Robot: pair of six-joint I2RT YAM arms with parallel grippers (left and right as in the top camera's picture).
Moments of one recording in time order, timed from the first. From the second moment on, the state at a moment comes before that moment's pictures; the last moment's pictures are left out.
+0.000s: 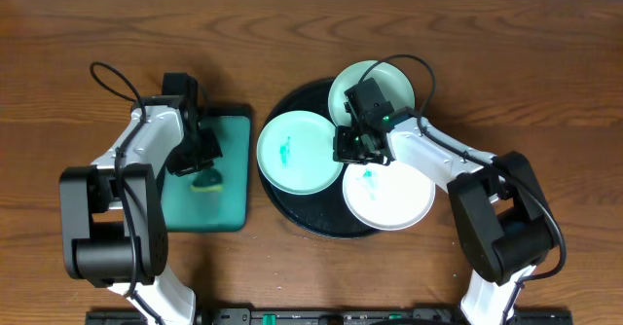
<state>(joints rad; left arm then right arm) 0.03 1.85 1.13 -0.82 0.01 -0.35 0.49 1.96 1.18 -0.49 -0.26 0.57</state>
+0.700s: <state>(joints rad) 0.01 1.45 1.12 -0.80 0.02 -0.31 0.49 1.95 1.18 -0.50 -0.26 0.57</state>
